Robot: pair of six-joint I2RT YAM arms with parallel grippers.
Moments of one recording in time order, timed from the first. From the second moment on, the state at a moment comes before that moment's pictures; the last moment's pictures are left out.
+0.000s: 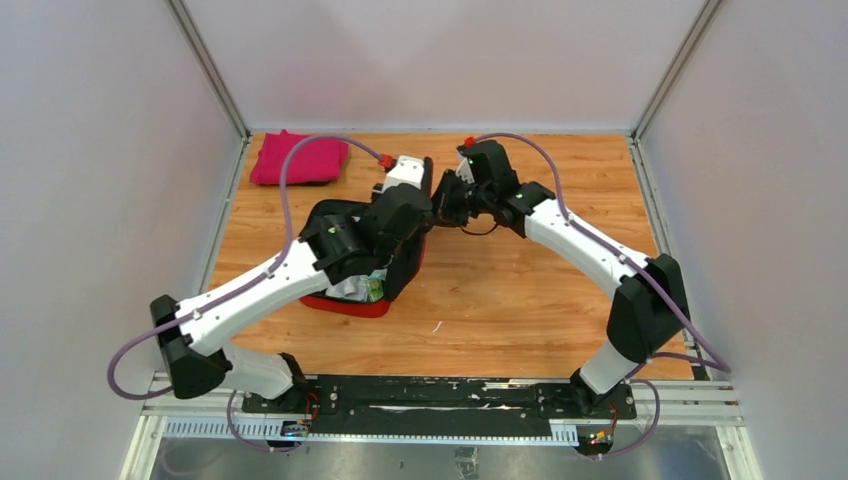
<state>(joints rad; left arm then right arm) -0.98 1.37 1.39 -0.74 -0.65 -0.42 0.62 1.58 1.34 -0.36 -0.42 0.87</state>
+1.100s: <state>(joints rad) -0.68 1.04 1.14 -0.78 -0.67 -0.42 0.77 1.55 1.33 -0.40 -0.20 0.74</state>
